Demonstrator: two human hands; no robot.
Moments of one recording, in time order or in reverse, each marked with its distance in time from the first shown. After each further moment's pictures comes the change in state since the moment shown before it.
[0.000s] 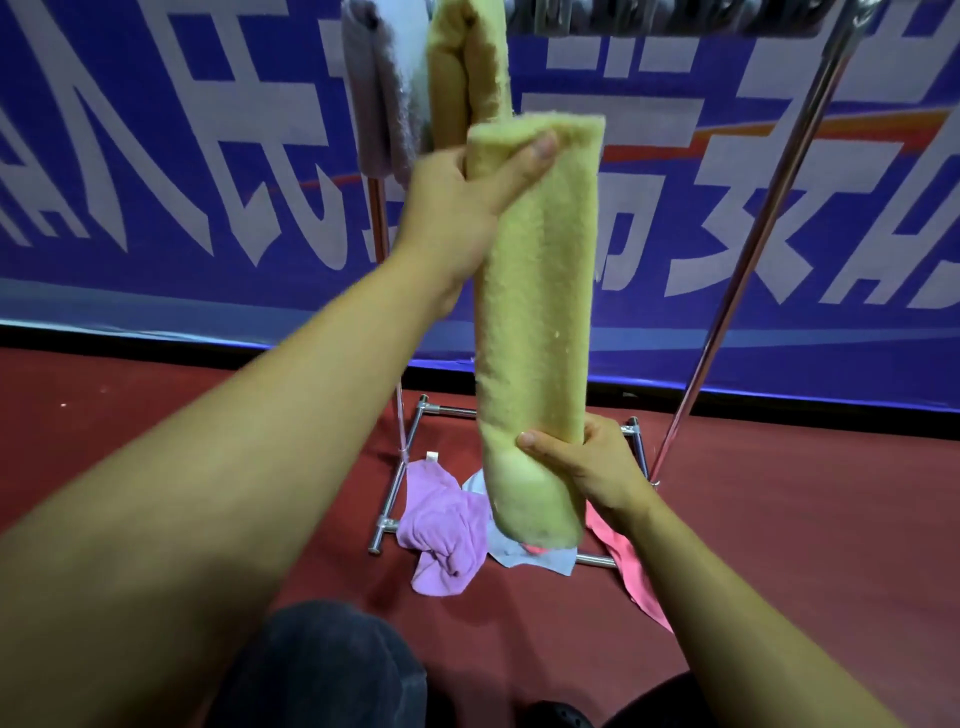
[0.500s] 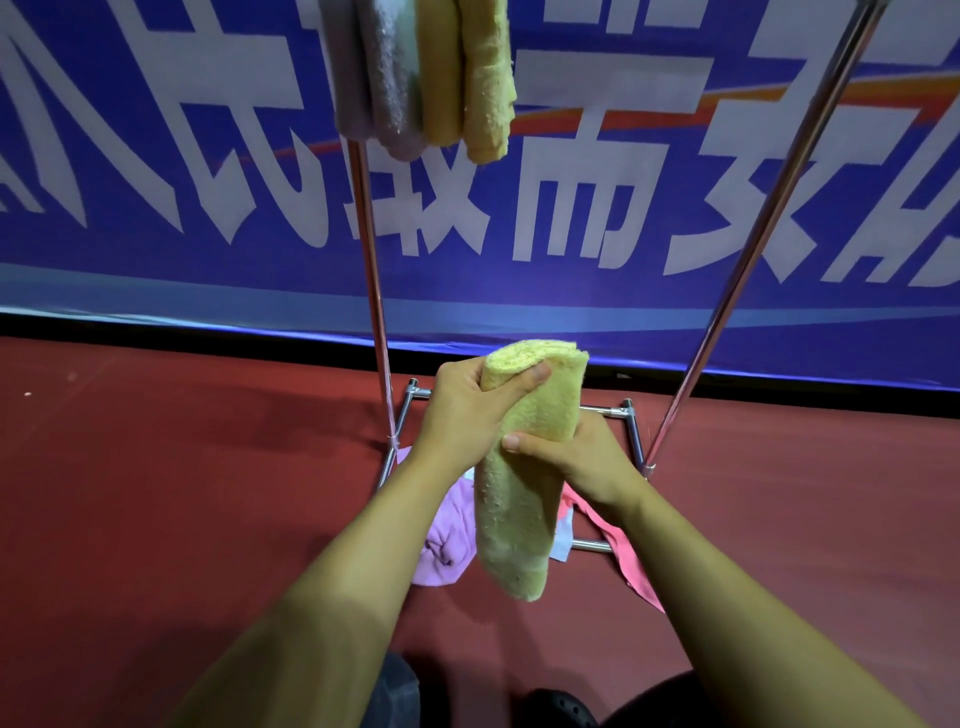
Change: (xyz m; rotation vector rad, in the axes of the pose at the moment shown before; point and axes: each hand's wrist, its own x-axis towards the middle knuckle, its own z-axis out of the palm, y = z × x) left_hand -0.071 -0.155 -0.011 0.105 -0.020 -0.226; right_hand 0.023 0.023 0.004 -0.018 -0.094 0.020
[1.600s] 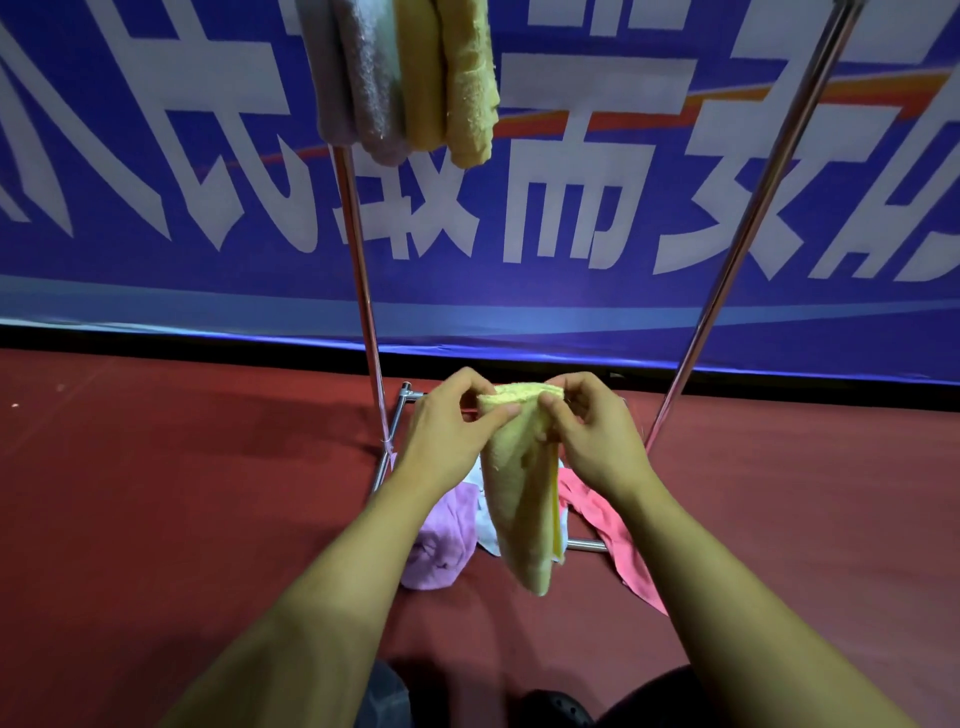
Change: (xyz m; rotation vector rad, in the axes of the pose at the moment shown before) left_hand 0.006 -0.036 -0.013 0.419 0.020 0.067; right_hand 0.012 0.000 -0.016 -0.299 0.319 -0.171
